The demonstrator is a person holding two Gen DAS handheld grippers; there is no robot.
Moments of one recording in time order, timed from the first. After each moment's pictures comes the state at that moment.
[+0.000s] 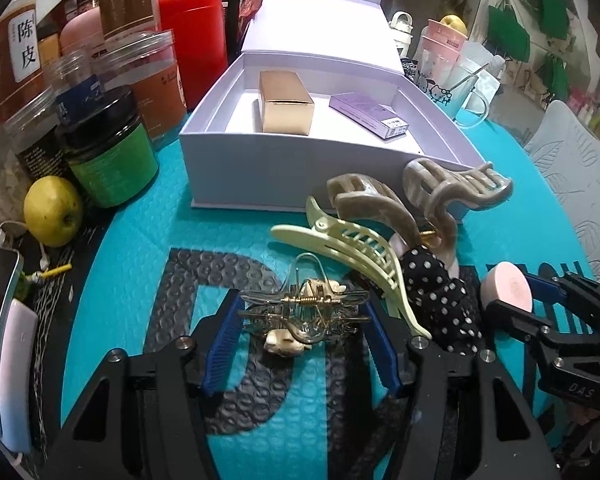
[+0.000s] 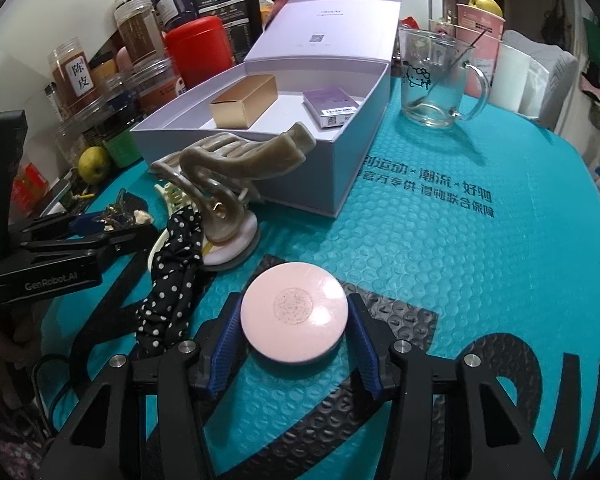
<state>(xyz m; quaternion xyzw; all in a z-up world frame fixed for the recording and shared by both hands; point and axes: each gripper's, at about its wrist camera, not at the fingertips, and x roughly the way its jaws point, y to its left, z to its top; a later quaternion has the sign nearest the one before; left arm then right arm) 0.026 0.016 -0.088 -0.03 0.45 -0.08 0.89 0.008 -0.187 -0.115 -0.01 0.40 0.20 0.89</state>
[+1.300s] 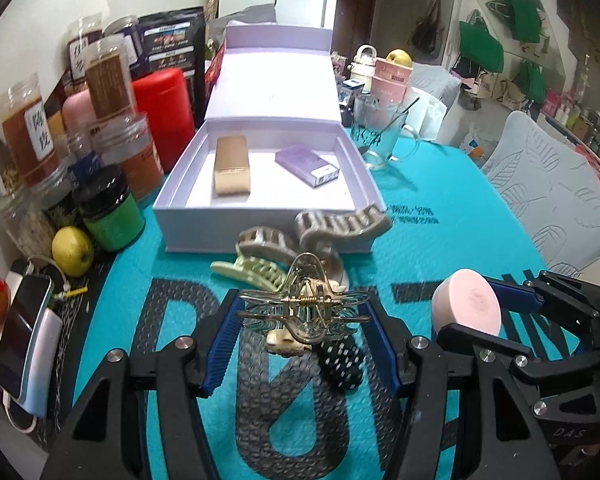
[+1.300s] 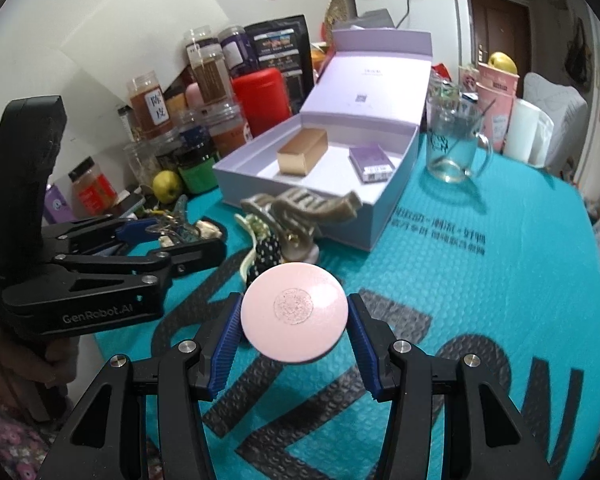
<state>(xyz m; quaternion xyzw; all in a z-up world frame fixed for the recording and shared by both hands) -0.018 -0.037 -0.018 -0.01 0.39 -0.10 0.92 -0.046 -0.201 -0.052 -0.01 0.34 0.27 0.90</state>
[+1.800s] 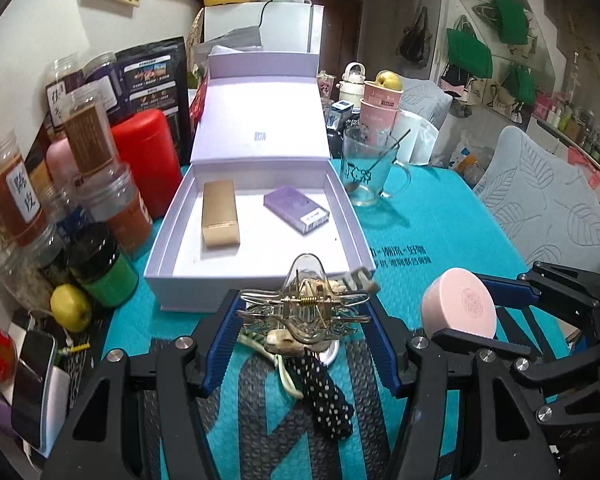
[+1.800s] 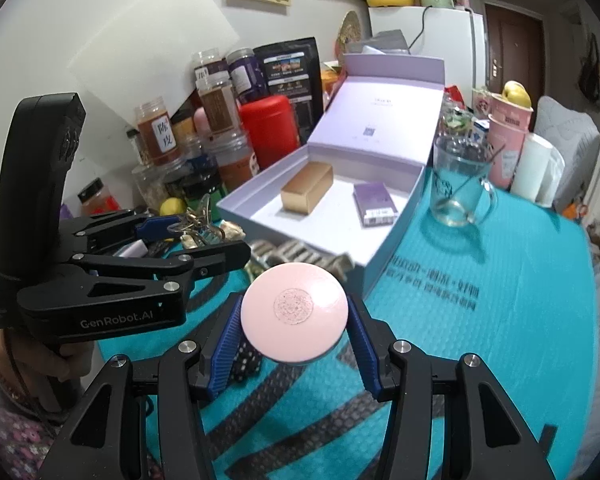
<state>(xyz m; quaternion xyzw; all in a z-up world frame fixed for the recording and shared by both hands) 0.015 -0.046 0.015 0.01 0.36 -0.12 0.93 -0.016 -0.206 -0.016 -0.02 0.31 0.30 0.90</state>
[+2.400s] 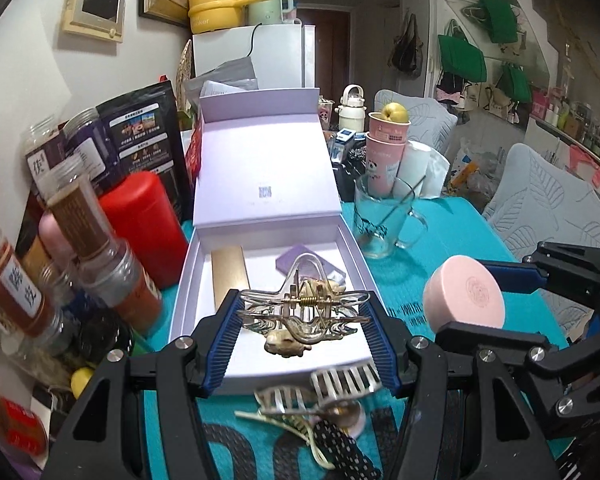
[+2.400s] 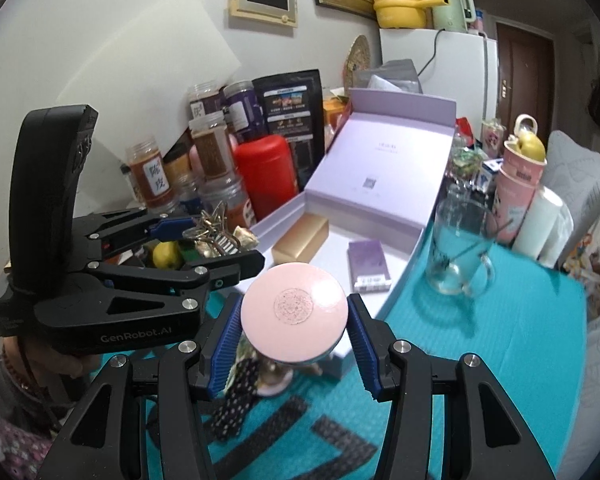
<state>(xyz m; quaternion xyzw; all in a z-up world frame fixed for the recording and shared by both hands) 0.072 -0.045 0.051 0.04 0.33 -0.12 0.94 0.038 -0.202 0.028 -0.03 0.29 0.31 0.91</state>
